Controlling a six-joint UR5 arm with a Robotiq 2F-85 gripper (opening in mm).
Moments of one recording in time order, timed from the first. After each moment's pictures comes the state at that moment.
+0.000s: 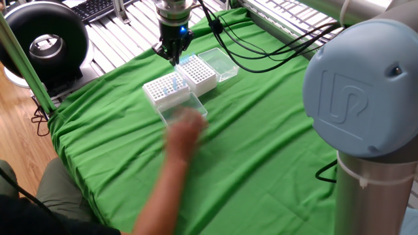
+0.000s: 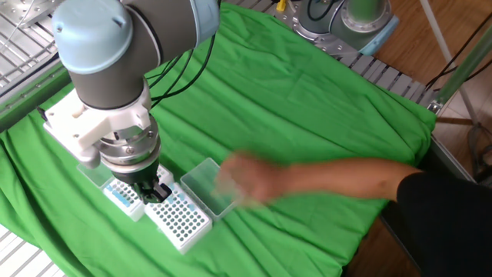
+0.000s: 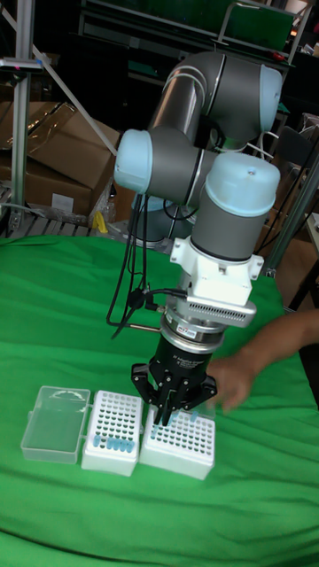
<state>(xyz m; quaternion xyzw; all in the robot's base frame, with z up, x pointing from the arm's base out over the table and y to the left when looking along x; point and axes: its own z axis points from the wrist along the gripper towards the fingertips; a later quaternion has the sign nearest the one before) 0.695 0.043 0.103 0.01 1.00 0.00 0.06</state>
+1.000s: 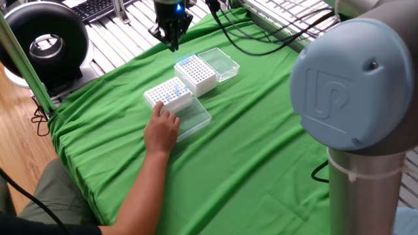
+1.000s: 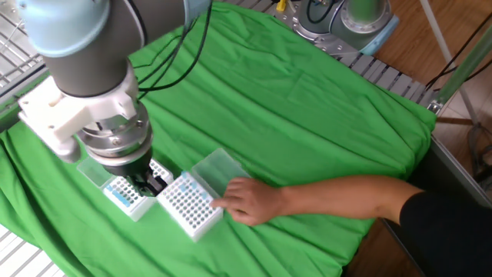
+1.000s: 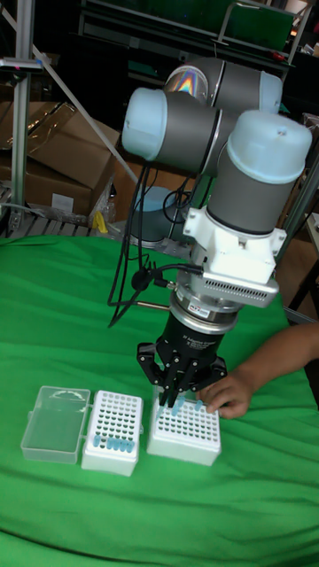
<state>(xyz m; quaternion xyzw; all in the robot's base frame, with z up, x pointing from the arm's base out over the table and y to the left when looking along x) 0.698 0.036 0.155 0.00 1.00 -0.01 0.03</state>
